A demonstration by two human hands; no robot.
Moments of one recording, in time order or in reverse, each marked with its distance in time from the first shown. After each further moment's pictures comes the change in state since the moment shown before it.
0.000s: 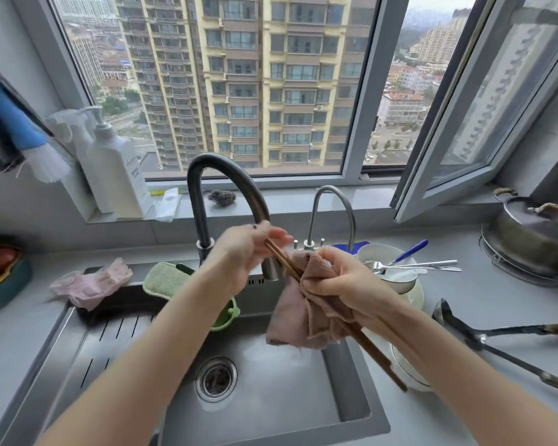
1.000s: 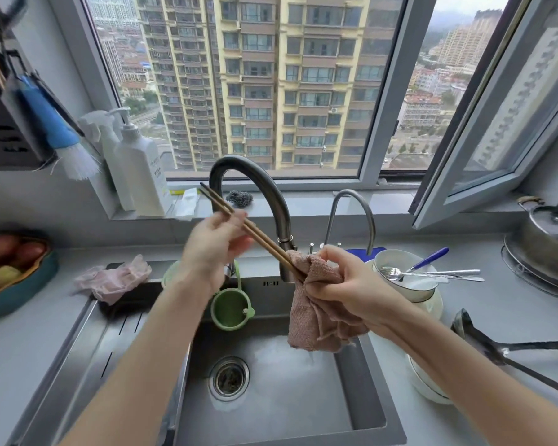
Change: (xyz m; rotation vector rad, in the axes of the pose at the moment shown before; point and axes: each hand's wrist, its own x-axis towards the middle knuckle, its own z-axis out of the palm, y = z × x) left_hand -0.007 0.008 -0.051 -0.118 0.206 0.182; right_hand -0.001 -0.020 0.024 -0.155 -0.050 -0.059
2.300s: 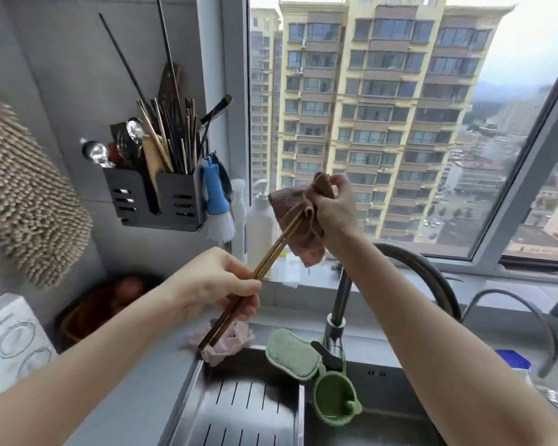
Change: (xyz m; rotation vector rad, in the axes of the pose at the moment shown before) left_hand 0.031 0.140 -0.224 0.627 -0.179 0.001; right_hand 0.246 -0.163 0.193 0.215 0.378 -0.372
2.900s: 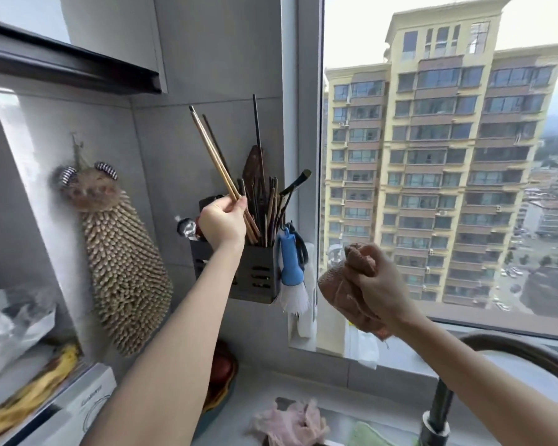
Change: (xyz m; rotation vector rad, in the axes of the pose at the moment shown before) left_hand 0.126 0.060 -0.159 -0.183 1.206 0.412; right_hand 0.018 0.016 0.064 -0.279 -0.205 -0.238
